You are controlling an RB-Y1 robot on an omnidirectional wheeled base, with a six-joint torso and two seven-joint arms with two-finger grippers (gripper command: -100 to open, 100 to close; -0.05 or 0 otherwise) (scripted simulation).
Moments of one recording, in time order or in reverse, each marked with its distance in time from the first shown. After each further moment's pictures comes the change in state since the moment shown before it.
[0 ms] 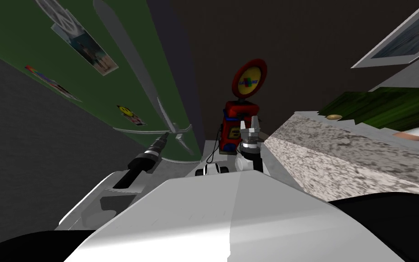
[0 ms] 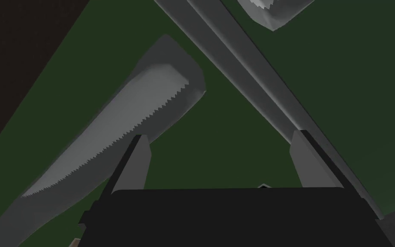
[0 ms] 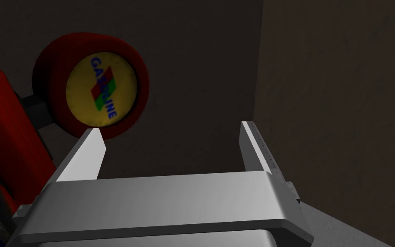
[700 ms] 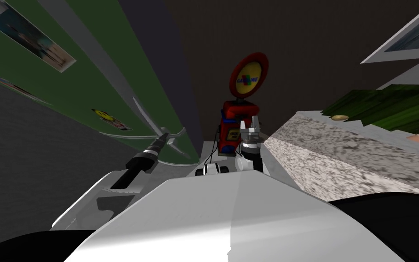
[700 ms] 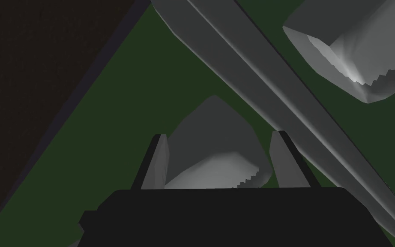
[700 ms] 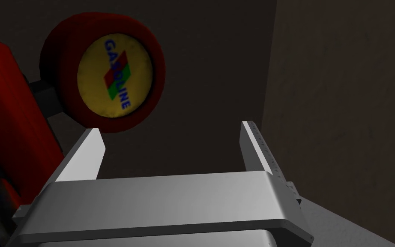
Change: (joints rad) left arm 0.001 0.023 0.010 -0.027 -0.008 0.027 -0.011; right arm -0.001 -0.001 0.000 0.000 0.000 0.000 0.000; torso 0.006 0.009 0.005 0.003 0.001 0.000
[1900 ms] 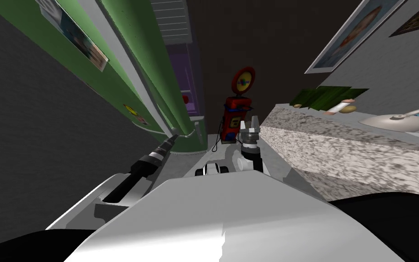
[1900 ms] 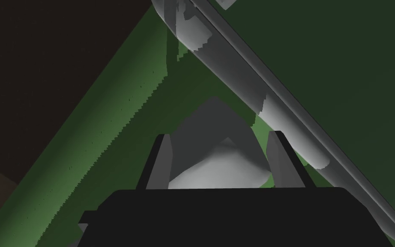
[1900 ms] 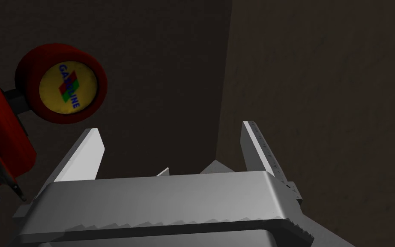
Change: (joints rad) left arm 0.068 0.107 -0.097 -0.096 0.028 -0.114 -0.021; right arm 0.000 0.000 0.000 0.000 0.000 0.000 0.000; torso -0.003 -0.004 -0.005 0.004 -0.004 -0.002
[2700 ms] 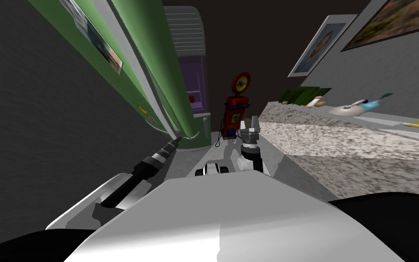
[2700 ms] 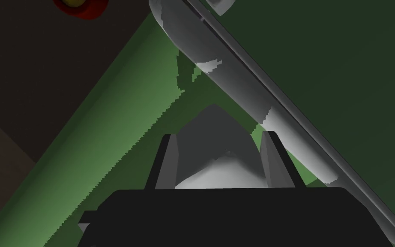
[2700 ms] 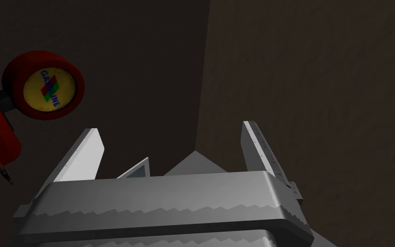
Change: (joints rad) left arm 0.016 0.090 -0.046 0.004 0.020 -0.089 0.011; right arm 0.000 0.000 0.000 0.000 0.000 0.000 0.000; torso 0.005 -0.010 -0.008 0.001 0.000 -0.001
